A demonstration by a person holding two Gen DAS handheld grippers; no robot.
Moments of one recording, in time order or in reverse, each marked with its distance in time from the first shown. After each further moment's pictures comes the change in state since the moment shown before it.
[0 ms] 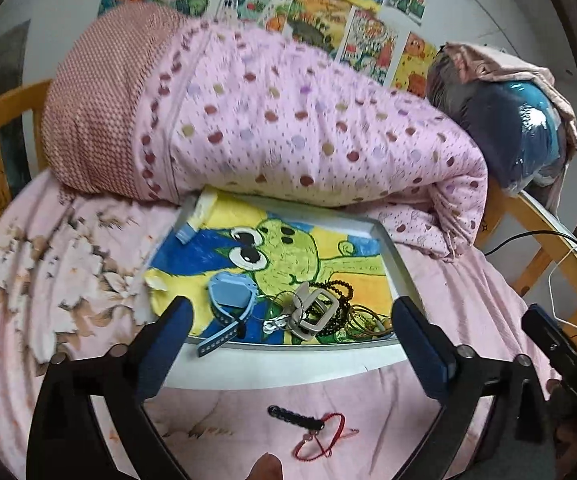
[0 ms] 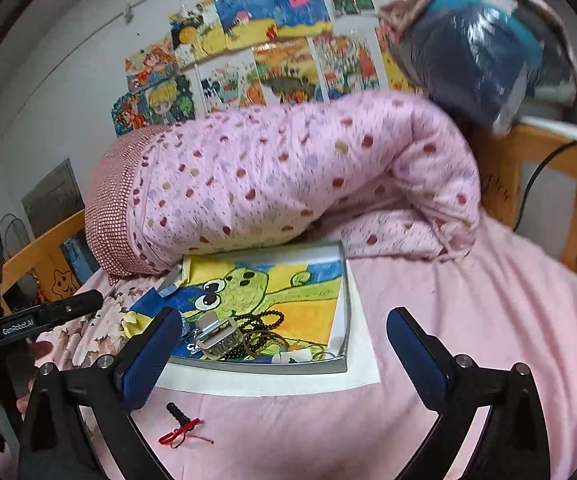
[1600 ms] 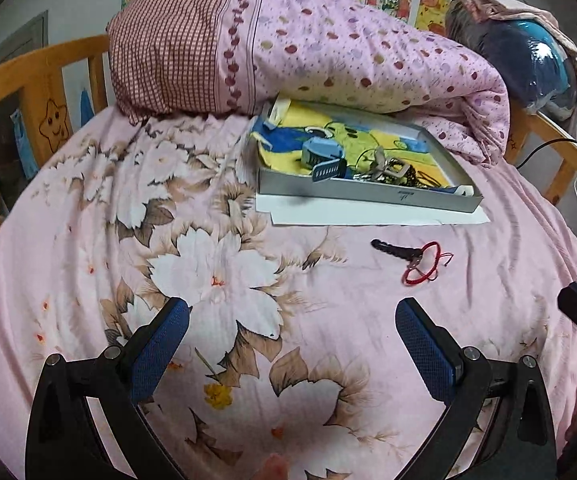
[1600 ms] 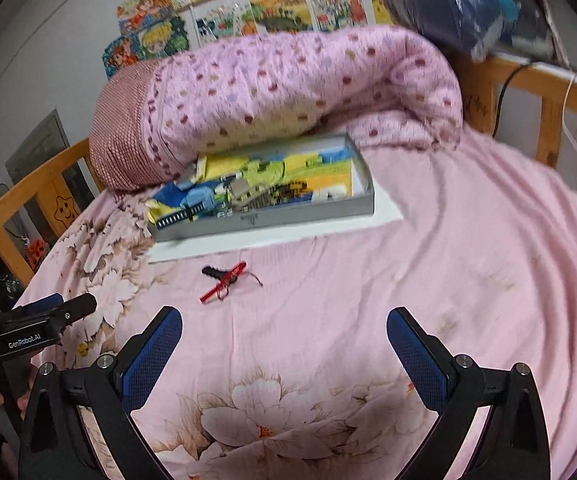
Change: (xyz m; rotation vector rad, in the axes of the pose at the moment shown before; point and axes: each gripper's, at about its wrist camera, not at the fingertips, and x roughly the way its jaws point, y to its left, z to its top) left arm -0.049 0.069 -0.124 0.062 0.167 0.111; right arm -0.027 0.066 -0.120 0.067 0.264 -0.060
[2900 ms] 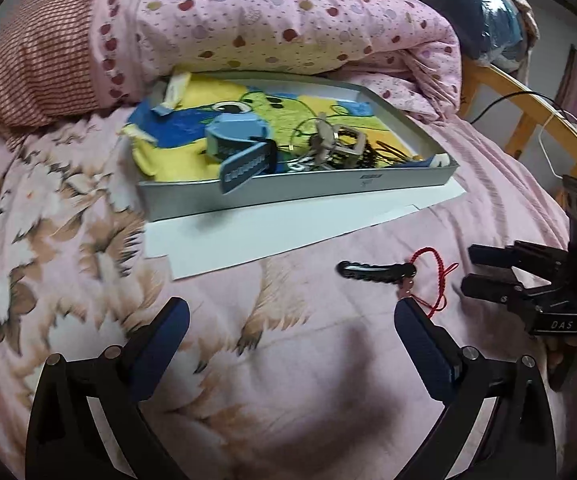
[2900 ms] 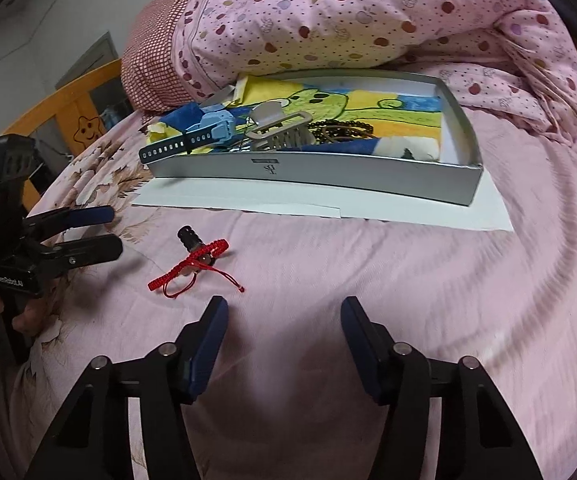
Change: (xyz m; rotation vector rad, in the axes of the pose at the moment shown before) left arm 0.104 -0.015 0.037 0.197 0.085 -0.261; right arm 0.121 -0.021 0.023 -0.247 0.203 0.219
